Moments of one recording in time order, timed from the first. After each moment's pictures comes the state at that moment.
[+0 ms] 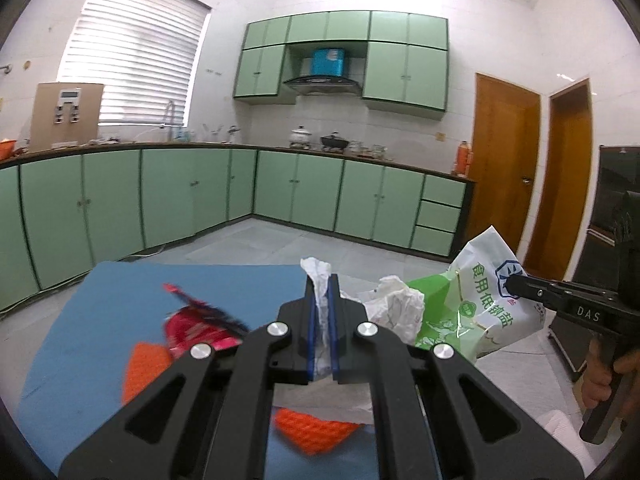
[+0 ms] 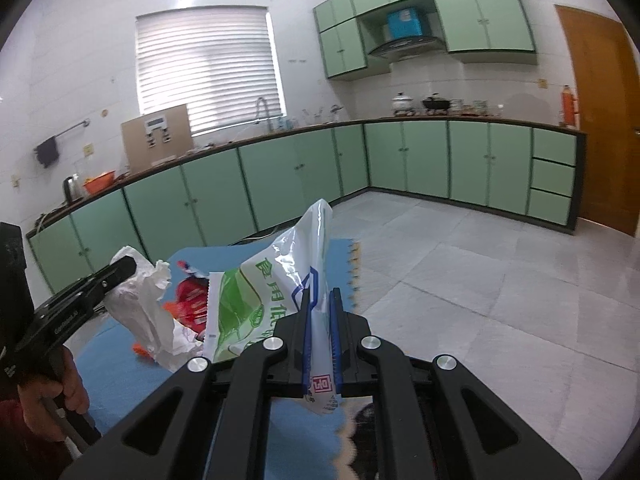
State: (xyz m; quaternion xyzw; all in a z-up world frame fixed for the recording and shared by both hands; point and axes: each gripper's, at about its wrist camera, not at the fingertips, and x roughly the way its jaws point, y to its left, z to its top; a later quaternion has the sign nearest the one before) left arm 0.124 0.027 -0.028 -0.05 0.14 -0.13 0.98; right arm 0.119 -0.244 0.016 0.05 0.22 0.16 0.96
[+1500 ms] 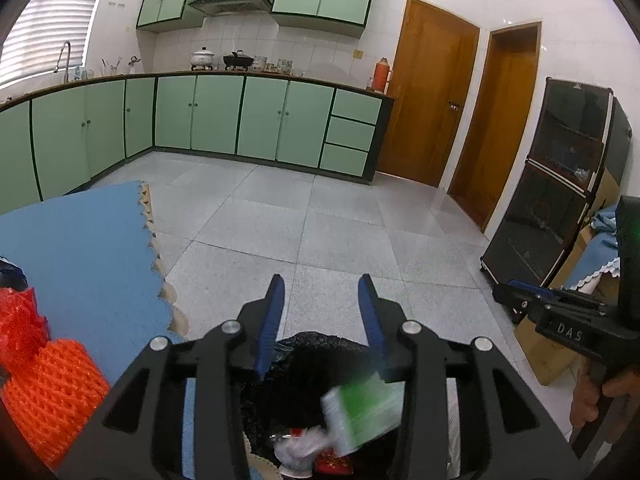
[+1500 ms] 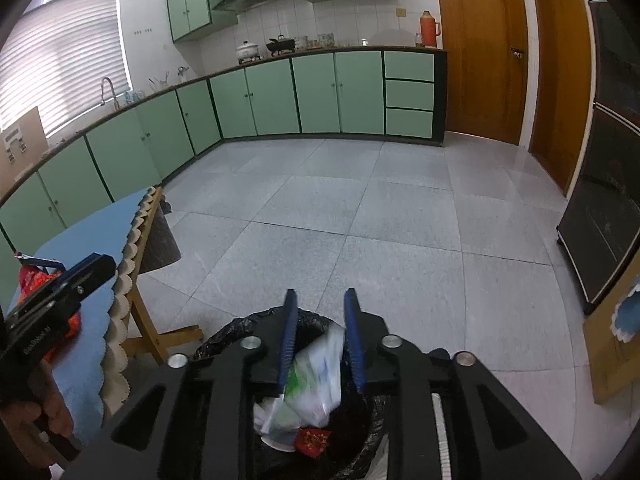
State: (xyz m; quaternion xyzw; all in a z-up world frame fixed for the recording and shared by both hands) left arm 0.197 -0.179 -0.134 -0.02 0.27 -0.27 0.92; right arm 0.116 -0.419 -0.084 0.10 0.33 -0.08 0.93
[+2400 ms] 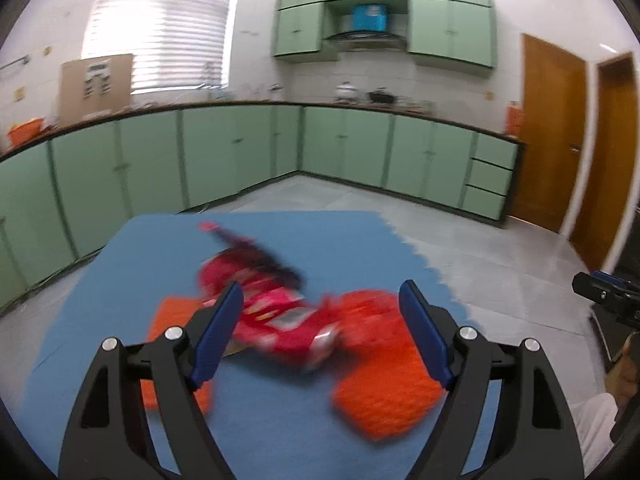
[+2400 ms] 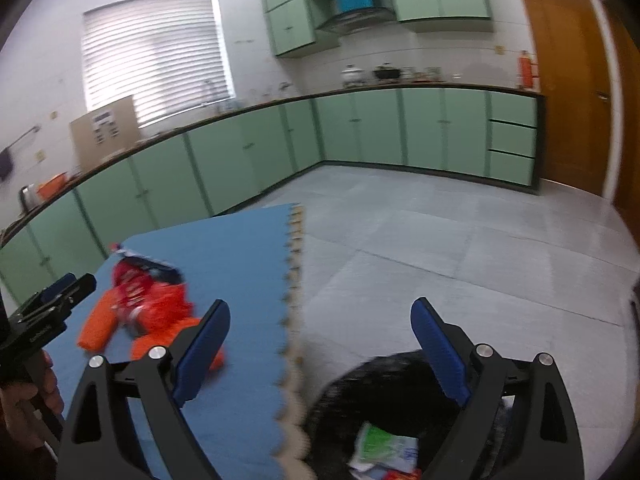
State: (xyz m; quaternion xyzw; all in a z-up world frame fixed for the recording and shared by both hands) left arm 0.156 0.064 -0.087 -0.03 0.23 -0.02 0.97; right arm 0.151 -0.256 -0.047 0.07 0.27 0.10 0.95
